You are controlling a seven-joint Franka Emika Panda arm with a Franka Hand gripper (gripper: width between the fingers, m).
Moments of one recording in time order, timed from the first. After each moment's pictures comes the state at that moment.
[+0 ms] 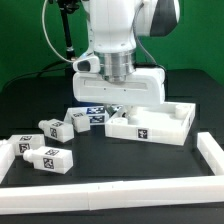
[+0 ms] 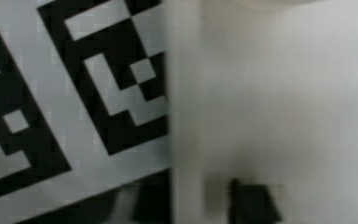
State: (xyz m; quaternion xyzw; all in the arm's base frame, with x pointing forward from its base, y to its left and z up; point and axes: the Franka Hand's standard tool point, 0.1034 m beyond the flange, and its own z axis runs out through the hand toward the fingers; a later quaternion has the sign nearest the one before) arm 0.382 0.005 0.005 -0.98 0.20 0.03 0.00
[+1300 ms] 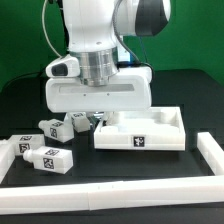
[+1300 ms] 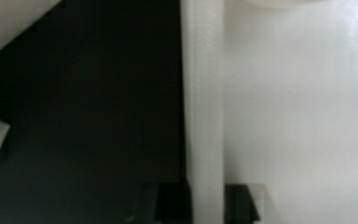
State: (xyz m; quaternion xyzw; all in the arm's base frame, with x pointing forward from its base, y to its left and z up) arm 0.461 -0.038 0.020 -0.99 0.10 0.01 0.01
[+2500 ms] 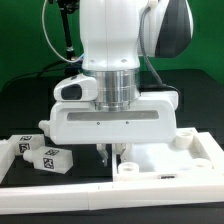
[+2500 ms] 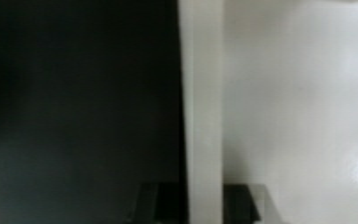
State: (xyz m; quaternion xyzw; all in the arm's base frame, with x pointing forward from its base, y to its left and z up) arm 0.582 -0.021 0.009 -1.00 0.03 -0.04 -0.02
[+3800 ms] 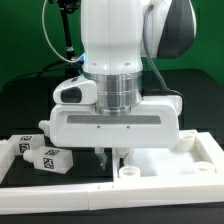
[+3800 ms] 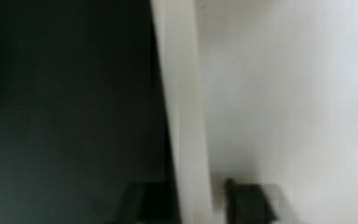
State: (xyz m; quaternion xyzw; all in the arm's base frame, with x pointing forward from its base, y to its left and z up) arm 0.594 -0.020 0.009 -1.00 0.06 -0.03 -0.02
